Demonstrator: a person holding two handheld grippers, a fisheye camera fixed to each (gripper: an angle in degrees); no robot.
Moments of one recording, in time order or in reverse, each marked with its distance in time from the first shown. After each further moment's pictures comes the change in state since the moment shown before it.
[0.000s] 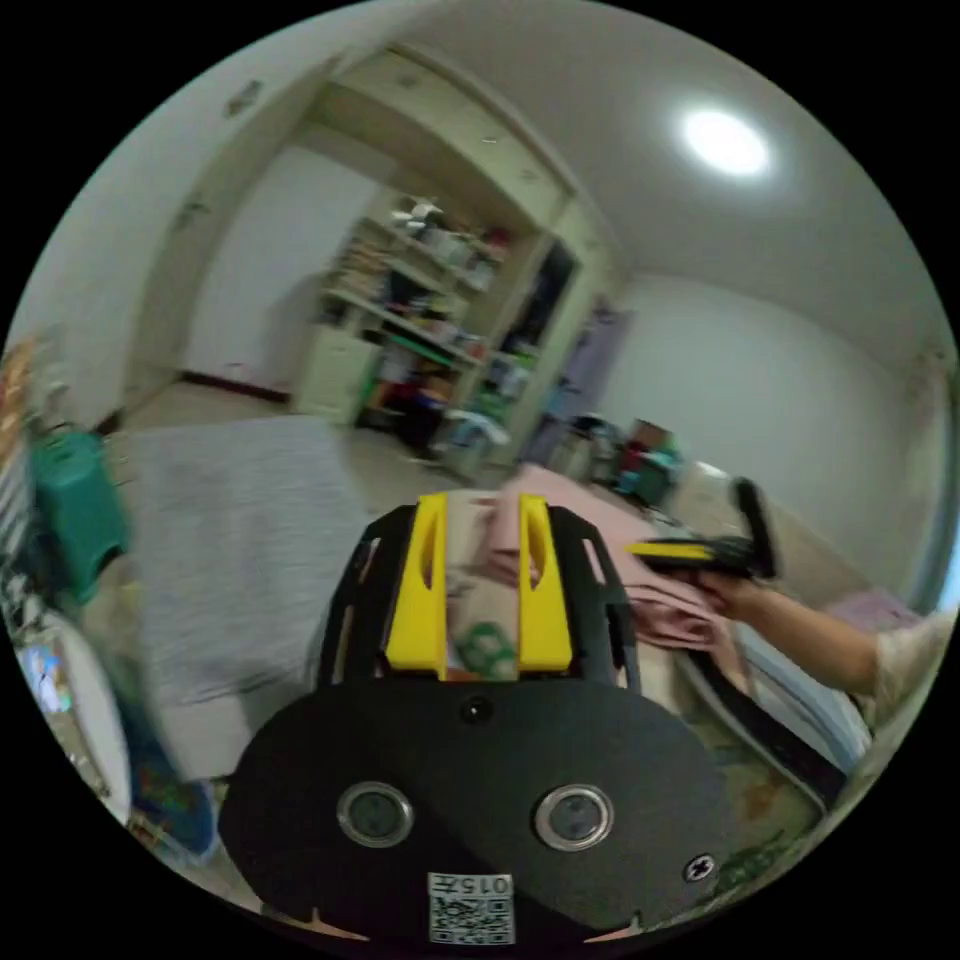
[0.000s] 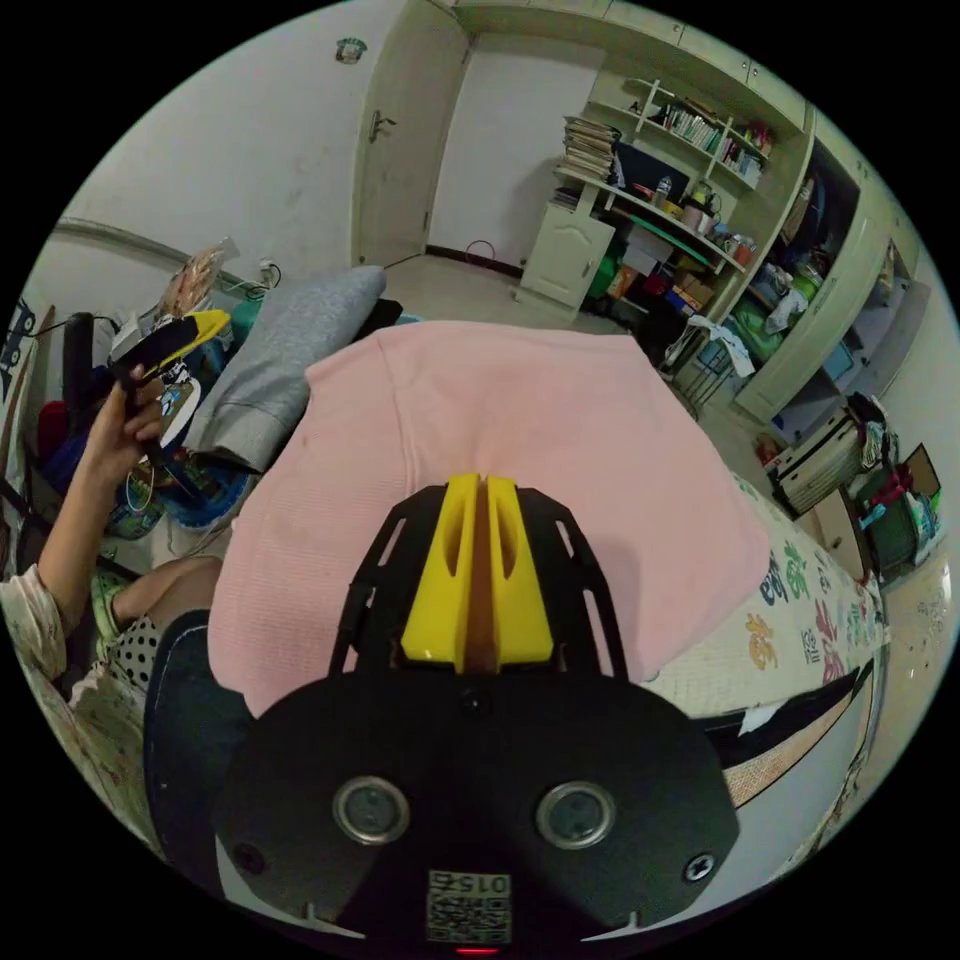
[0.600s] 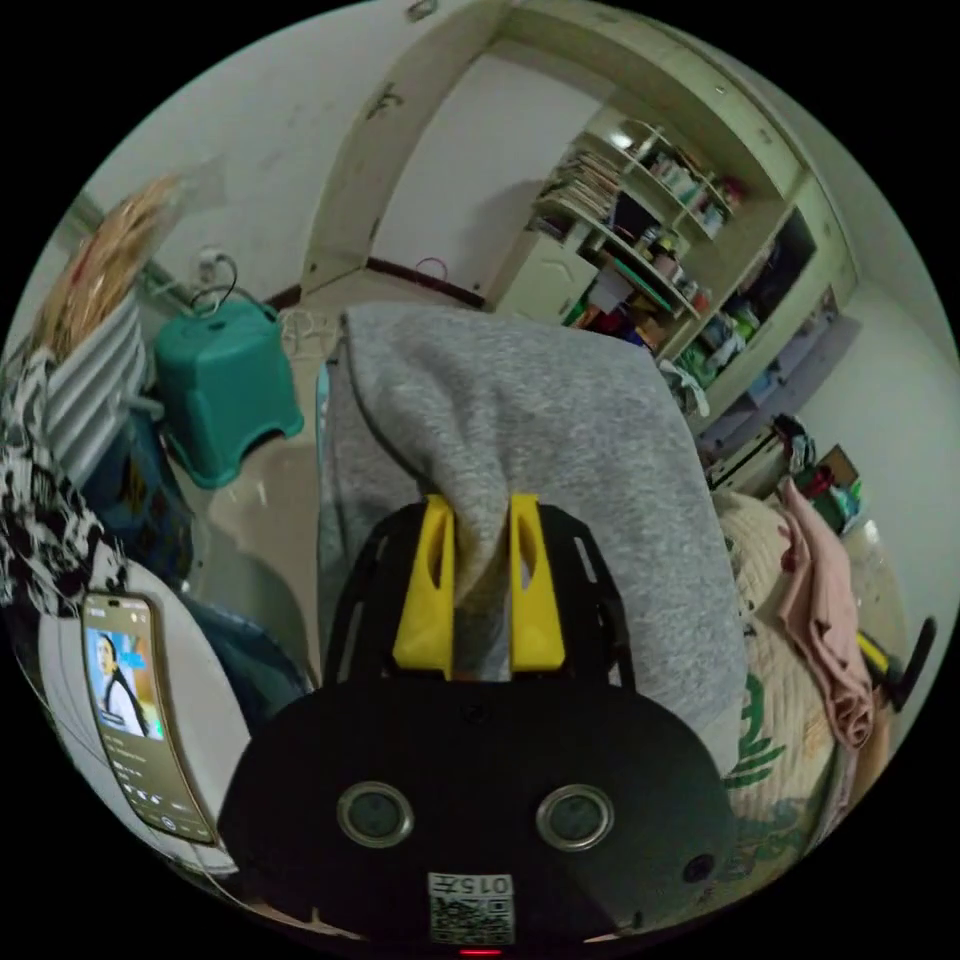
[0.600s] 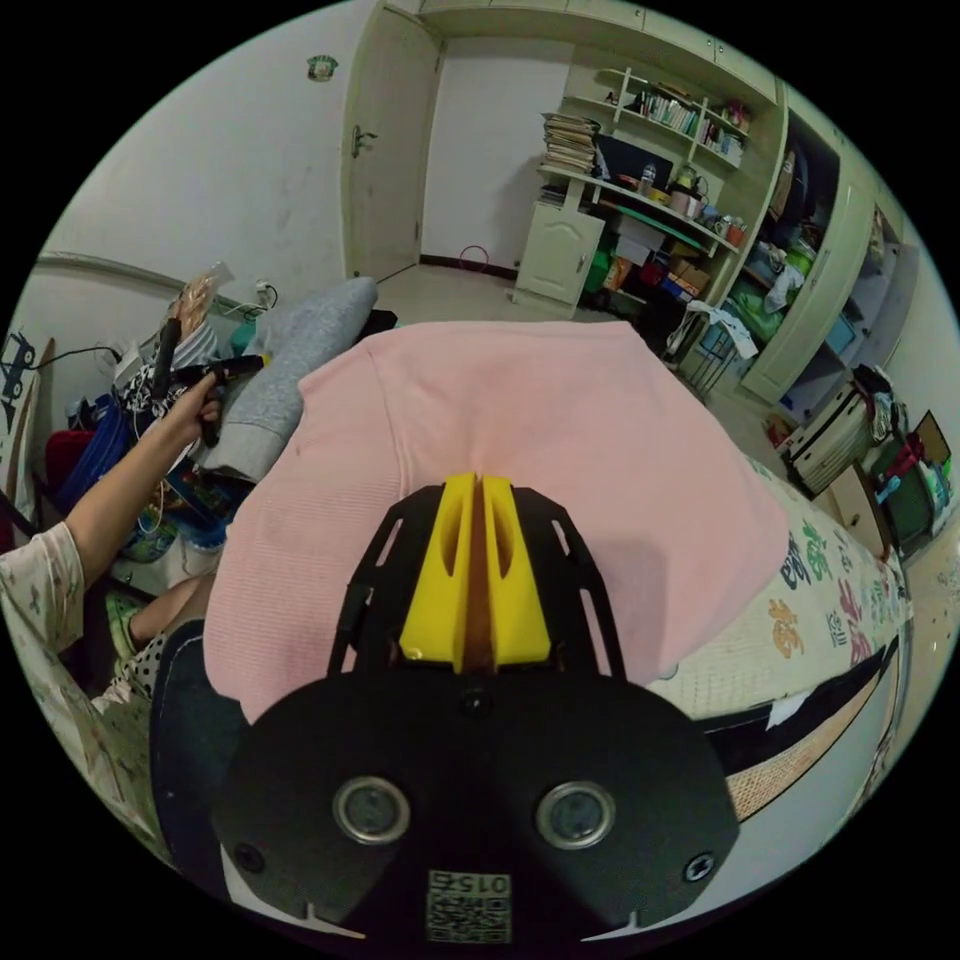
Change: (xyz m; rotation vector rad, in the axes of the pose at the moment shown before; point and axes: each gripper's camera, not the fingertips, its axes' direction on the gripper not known) left arm -0.107 0.009 0.070 -0.262 -0.286 -0.151; right arm 0.052 0.052 0.040 0.027 -0.047 0.066
